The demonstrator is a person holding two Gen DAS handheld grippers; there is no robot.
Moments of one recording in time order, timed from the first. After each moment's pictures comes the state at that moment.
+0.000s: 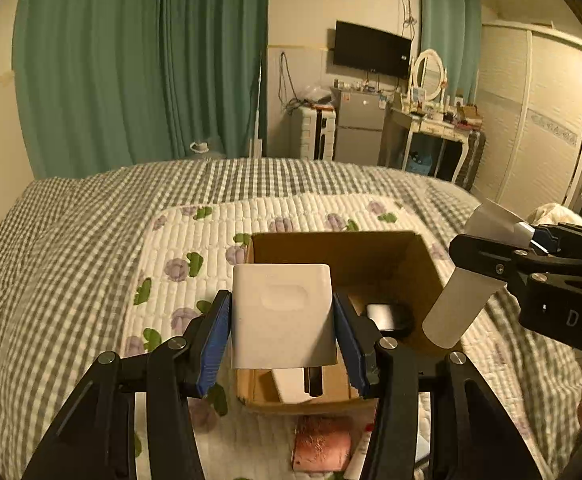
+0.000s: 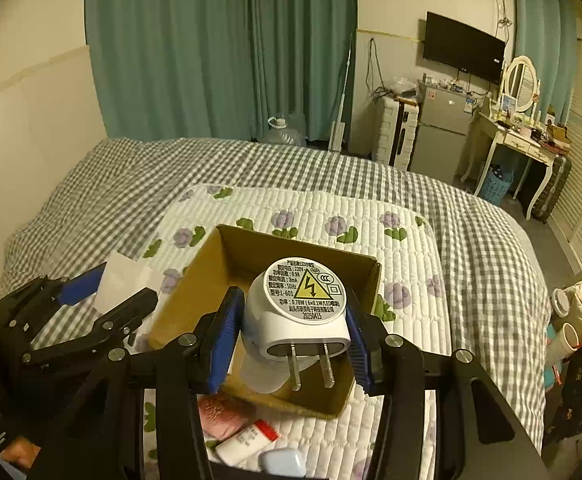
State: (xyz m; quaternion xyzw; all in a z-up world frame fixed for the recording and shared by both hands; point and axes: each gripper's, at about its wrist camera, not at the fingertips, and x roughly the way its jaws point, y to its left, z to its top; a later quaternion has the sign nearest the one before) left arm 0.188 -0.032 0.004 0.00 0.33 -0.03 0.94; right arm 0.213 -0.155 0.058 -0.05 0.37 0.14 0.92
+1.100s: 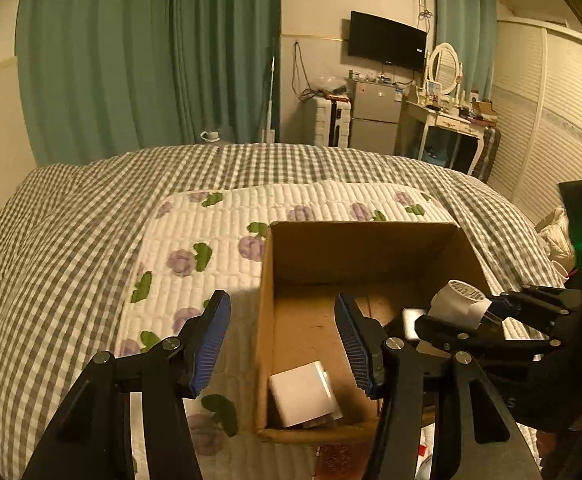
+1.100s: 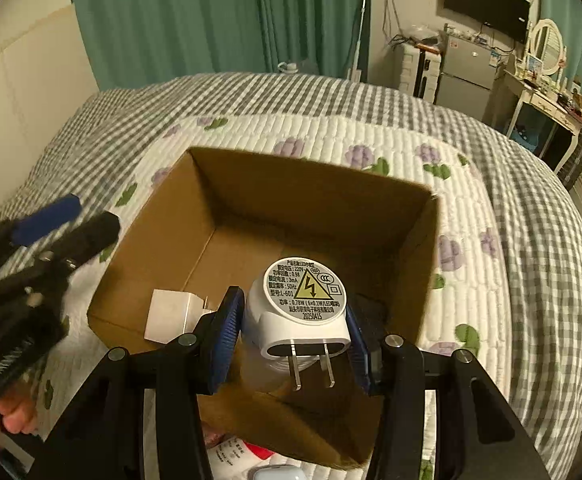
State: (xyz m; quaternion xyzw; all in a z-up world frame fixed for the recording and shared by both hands) left arm 0.214 -0.015 -0.024 0.00 0.34 -0.01 0.94; right arm 0.270 -0.141 -0.046 -0.05 0.45 0.16 0.88
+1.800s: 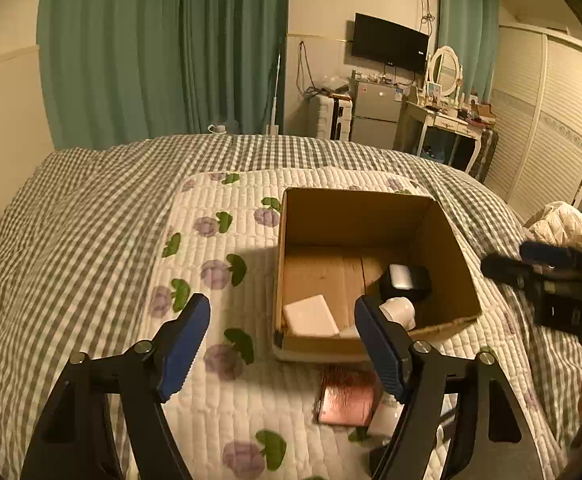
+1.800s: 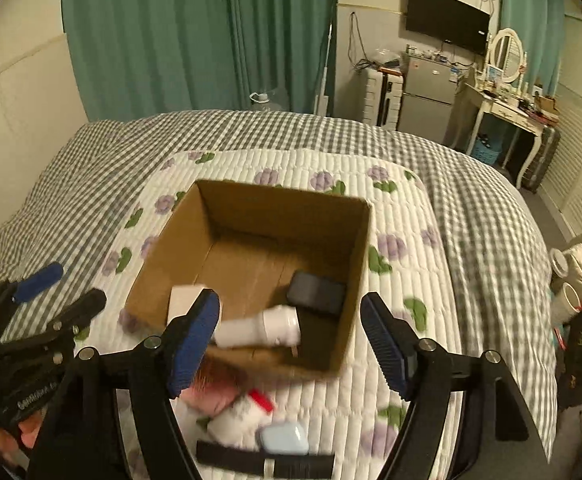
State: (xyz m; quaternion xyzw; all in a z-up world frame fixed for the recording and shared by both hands) left arm 0.127 -0.002 -0.007 -0.02 0.34 -0.01 0.94; right arm 0.184 -0.162 0.020 -0.03 0.41 0.10 0.91
